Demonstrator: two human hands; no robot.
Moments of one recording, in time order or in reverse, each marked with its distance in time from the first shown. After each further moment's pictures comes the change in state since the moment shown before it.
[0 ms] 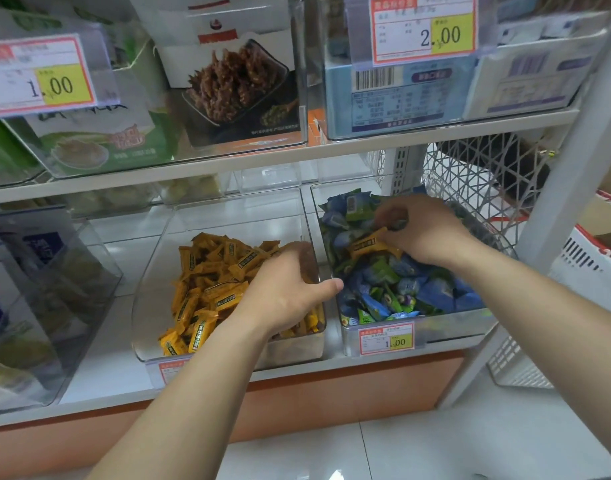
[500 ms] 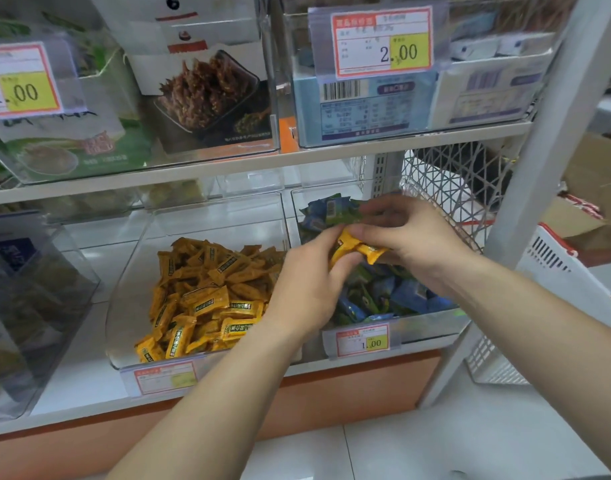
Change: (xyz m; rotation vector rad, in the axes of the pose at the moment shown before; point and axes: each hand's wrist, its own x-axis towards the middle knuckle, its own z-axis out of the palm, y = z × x) left_hand 0.002 0.060 0.026 -0.145 0.185 0.305; right_hand -0.043 -0.027 -0.012 0.878 0.003 0.107
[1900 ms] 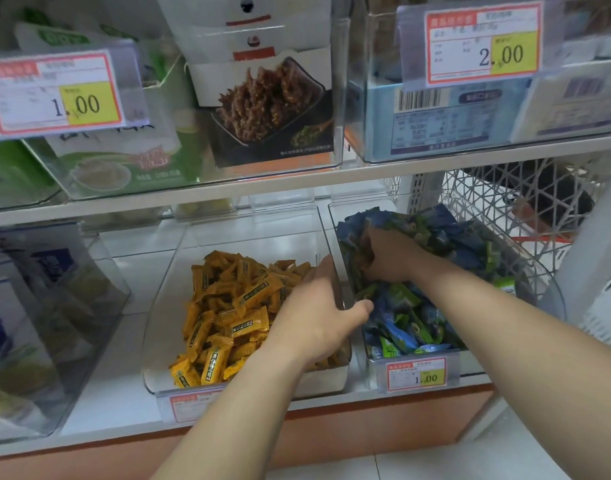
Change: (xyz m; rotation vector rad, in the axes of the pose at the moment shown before) left_hand -0.006 -0.059 -0.022 0.127 -0.181 -0.240; right_hand 0.106 0.057 0.045 -1.252 -0.272 -0.012
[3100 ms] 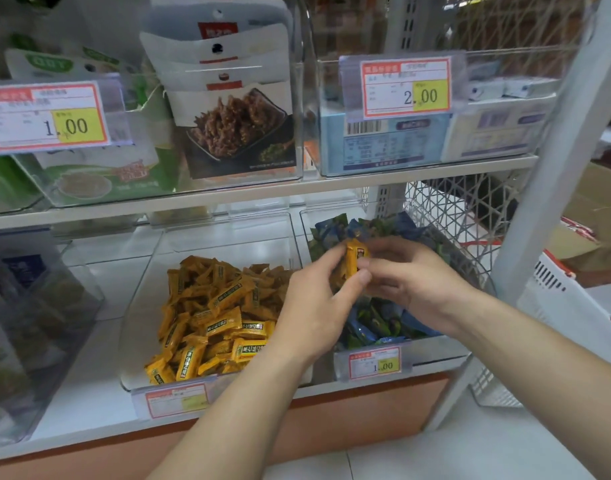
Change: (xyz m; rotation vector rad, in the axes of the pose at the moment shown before) left_hand -0.010 0.055 0.004 -0.296 0.149 0.185; right_hand -0.125 0.000 -0.031 1.414 0.071 -0.019
